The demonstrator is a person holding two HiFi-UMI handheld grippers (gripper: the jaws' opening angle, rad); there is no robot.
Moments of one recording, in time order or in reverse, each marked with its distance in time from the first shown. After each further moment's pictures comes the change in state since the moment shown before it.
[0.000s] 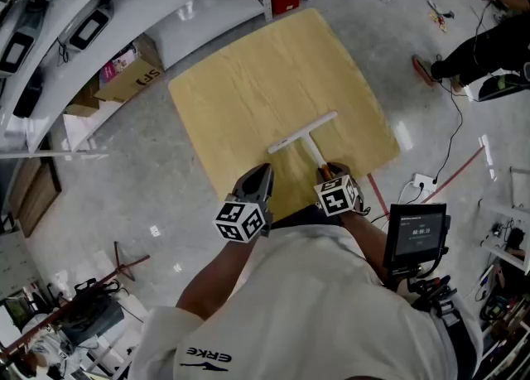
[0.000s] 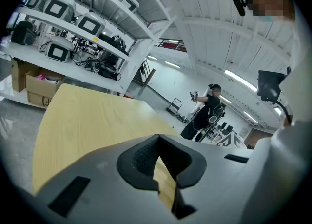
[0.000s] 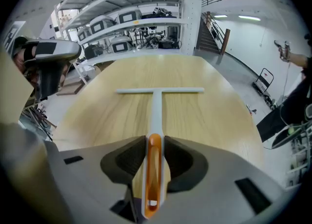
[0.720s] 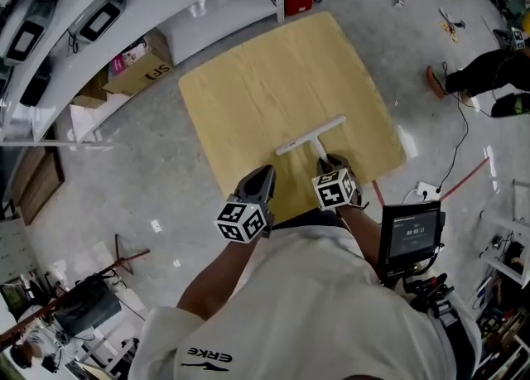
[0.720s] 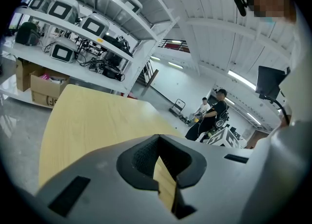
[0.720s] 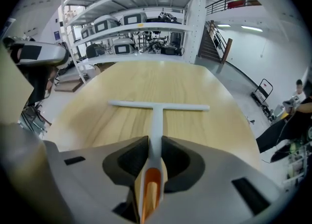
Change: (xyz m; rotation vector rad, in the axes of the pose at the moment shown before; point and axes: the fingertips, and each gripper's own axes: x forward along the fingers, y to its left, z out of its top) left arm -0.014 0.000 0.002 -0.018 -0.008 0.028; right arm 0.005 -0.003 0.035 -0.063 -0.056 -0.048
